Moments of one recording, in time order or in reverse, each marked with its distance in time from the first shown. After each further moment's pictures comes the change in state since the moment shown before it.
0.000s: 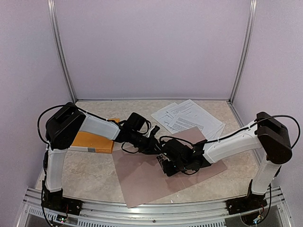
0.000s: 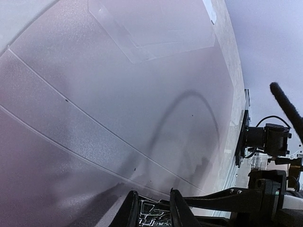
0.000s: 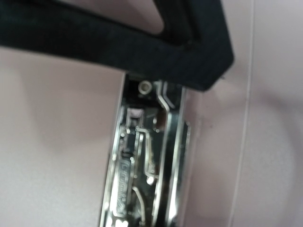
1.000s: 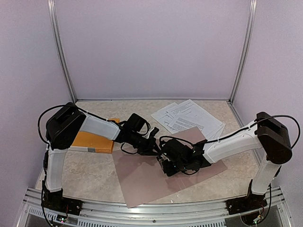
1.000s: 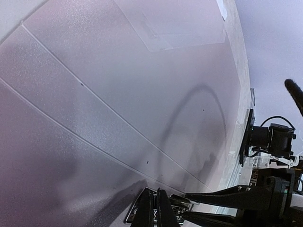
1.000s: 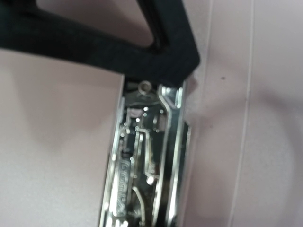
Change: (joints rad) left arm 0.000 0.004 0.000 -0.044 -0.012 0.003; right arm 0.000 0.000 0.000 0.000 0.000 0.000
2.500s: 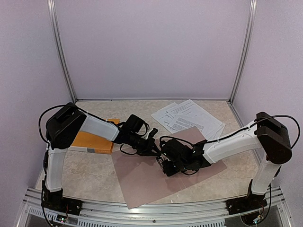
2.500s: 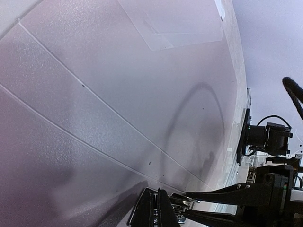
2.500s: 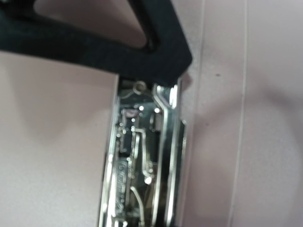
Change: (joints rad) left arm 0.015 0.008 -0.032 0.033 0.022 -0.008; right arm 0.000 0.002 -0.002 0.003 -0.005 0.020
